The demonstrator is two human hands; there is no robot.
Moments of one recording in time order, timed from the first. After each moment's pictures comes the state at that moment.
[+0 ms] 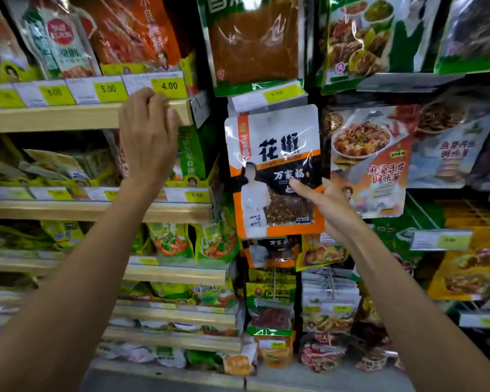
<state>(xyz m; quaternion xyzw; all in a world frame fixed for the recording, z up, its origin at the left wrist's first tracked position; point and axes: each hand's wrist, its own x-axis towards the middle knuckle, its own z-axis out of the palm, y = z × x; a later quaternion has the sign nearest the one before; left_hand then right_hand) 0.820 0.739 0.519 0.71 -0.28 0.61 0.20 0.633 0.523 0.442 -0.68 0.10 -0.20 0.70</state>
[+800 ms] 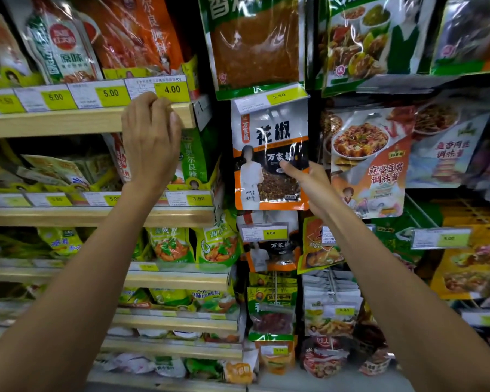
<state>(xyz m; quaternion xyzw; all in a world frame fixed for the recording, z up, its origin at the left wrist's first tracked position) 0.825 0.742 0.515 0.70 -0.29 0.62 0.20 0.688 0.516 0.449 -0.68 0.12 -0.26 0.68</state>
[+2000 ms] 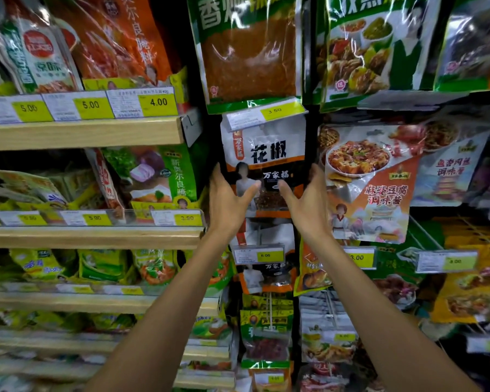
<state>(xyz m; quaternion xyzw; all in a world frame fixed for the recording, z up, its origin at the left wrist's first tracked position) 0.785 0.637 0.438 0.79 -0.27 0.15 0.52 0.696 0.520 0.433 -0.78 0.19 -0.43 0.42</state>
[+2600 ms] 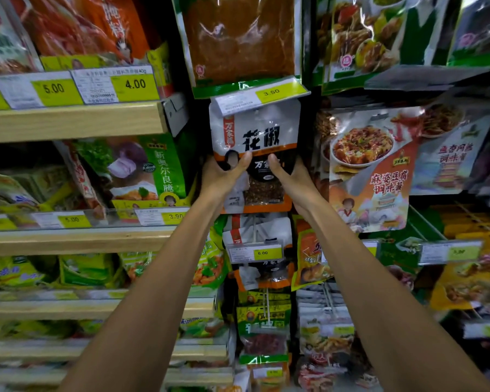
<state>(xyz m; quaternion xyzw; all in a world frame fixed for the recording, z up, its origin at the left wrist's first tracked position) 0.822 0.614 0.450 0.68 -0.27 0.02 0.68 0.741 0.494 0.436 -0.71 0.12 -0.32 0.62</state>
